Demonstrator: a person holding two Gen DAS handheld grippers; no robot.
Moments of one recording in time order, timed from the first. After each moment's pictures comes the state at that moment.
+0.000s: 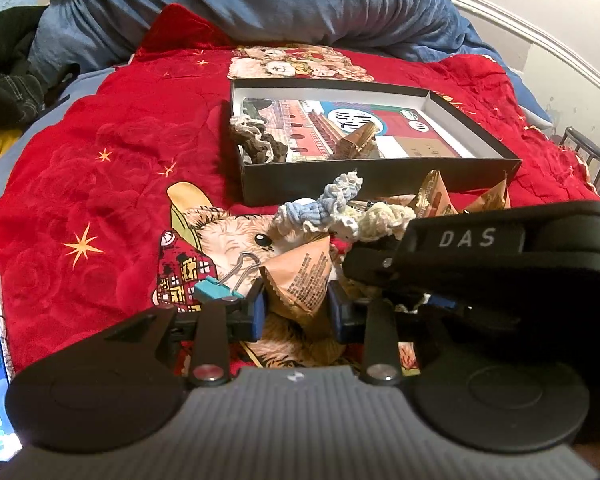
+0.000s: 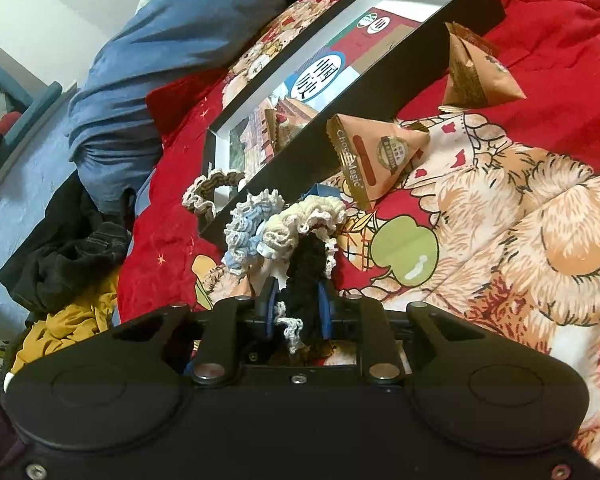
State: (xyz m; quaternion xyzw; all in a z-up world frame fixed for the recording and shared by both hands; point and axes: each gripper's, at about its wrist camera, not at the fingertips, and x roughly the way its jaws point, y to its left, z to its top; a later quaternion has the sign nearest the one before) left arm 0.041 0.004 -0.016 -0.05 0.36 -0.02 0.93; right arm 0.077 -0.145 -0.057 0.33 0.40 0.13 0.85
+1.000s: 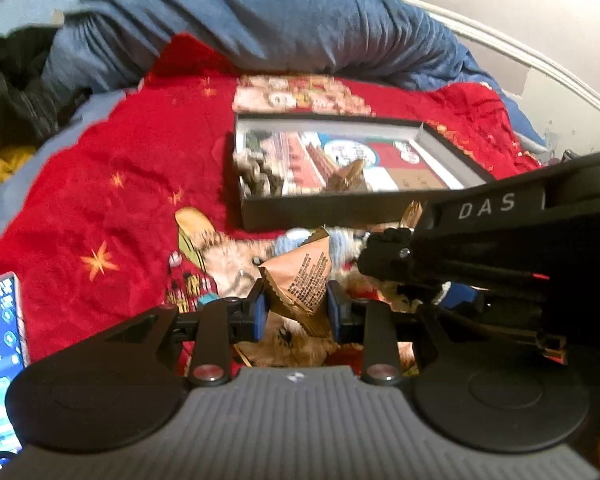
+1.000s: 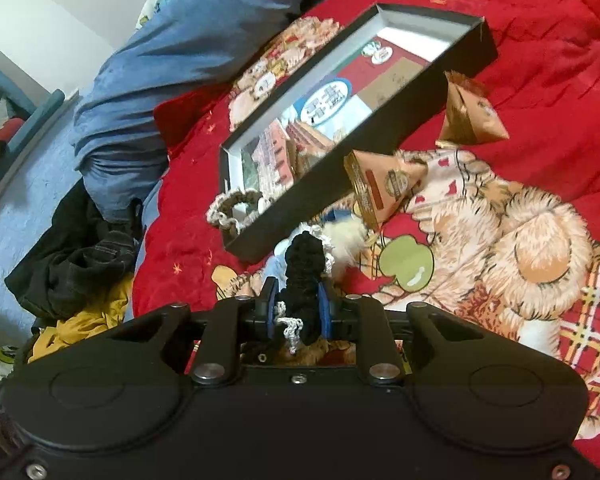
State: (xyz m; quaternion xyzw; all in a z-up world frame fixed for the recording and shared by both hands) left arm 0.020 -0.003 0.007 -0.05 0.31 -0.01 0.95; right arm 0.053 -0.156 -0.014 0.32 0.39 0.11 0.85
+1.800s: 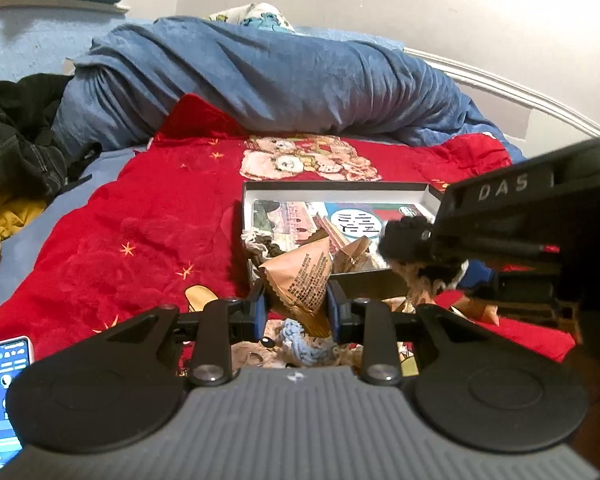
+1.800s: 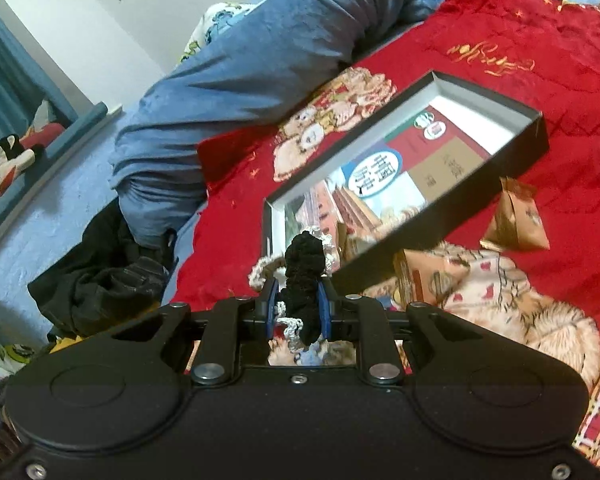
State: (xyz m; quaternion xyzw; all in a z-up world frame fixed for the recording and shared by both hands) left arm 0.034 0.002 0.031 -0.05 0.25 0.00 0.97; right arm 0.081 -0.163 0.026 0.30 0.32 0.15 0.88
